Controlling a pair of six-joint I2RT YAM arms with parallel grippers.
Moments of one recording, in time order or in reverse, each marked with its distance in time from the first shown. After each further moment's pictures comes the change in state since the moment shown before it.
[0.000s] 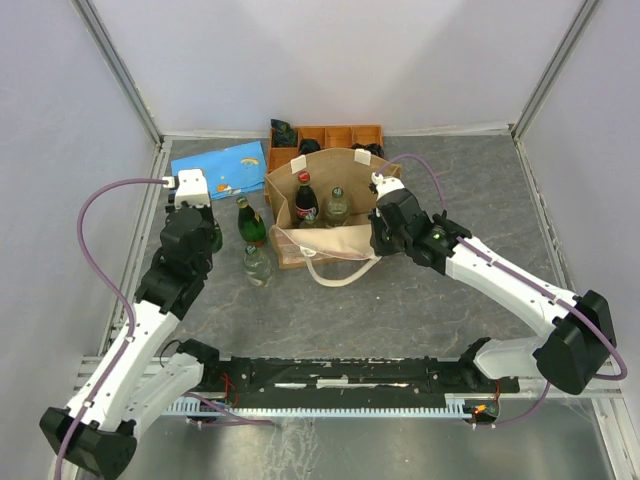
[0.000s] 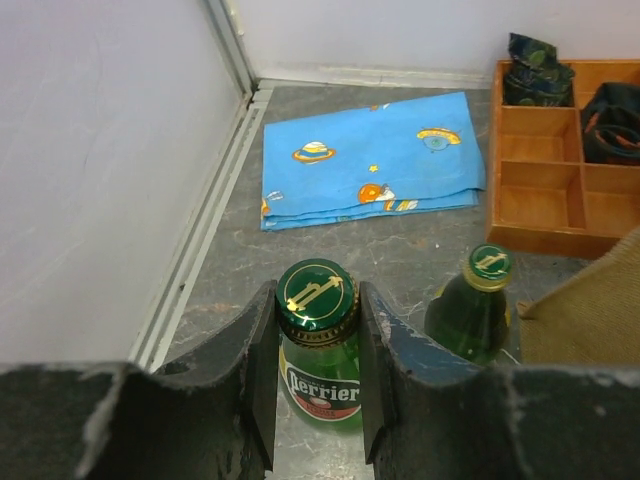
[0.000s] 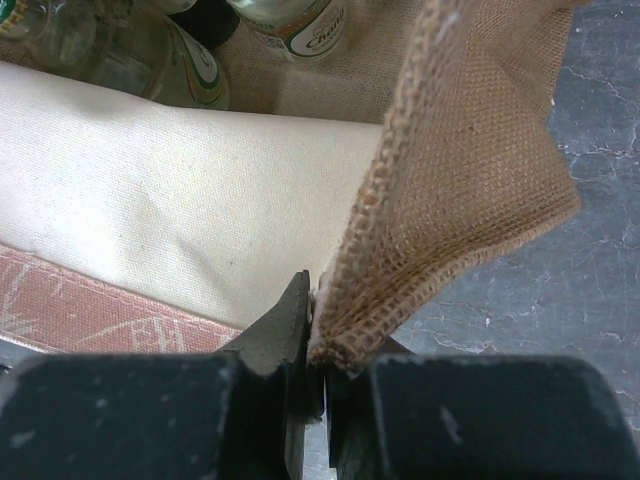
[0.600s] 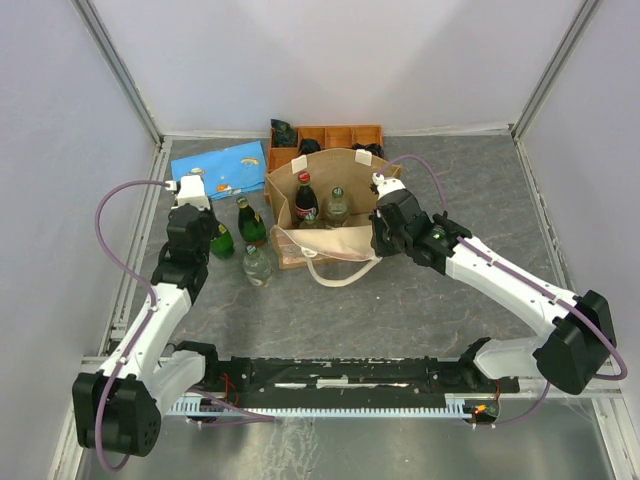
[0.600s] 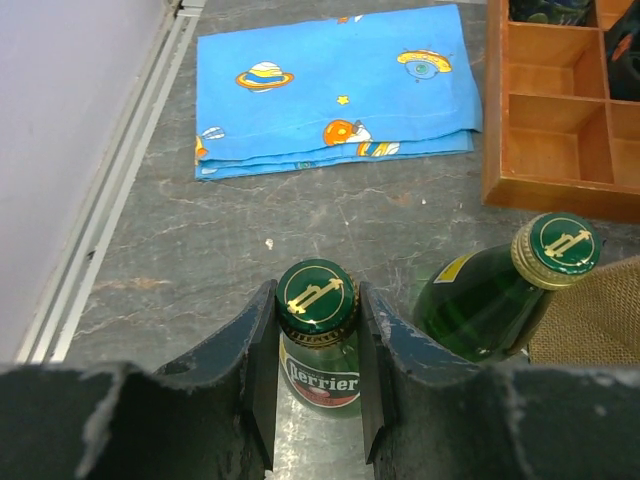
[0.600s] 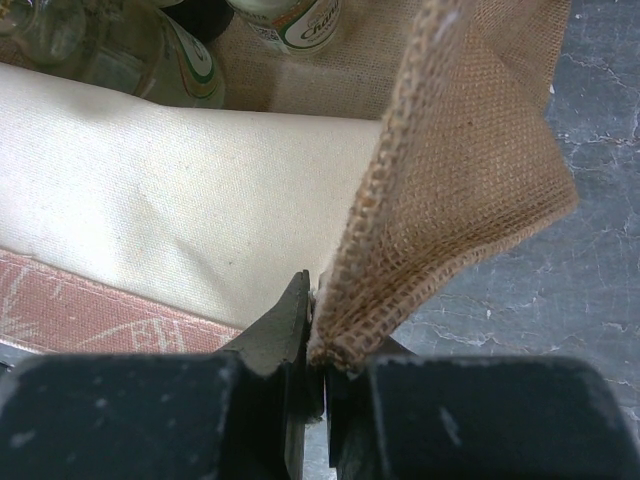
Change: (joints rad) left arm 0.275 0.167 -0.185 0.218 0.331 -0.112; right arm 0.000 0.000 0.002 -0.021 0.003 0.016
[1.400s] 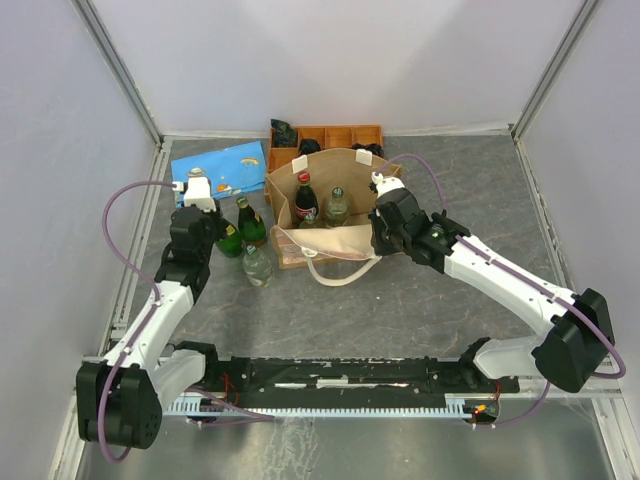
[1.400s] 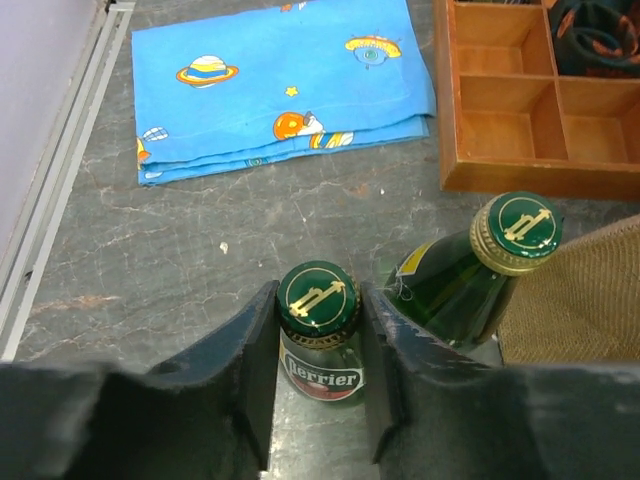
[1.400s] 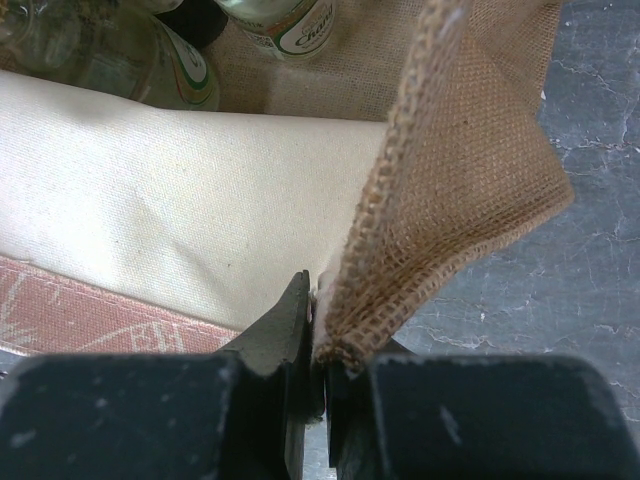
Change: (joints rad) left arm 0.011 0.042 -0.065 0.123 0.137 -0.007; right arm 0.000 0.011 0.011 -0.001 0.020 -0.008
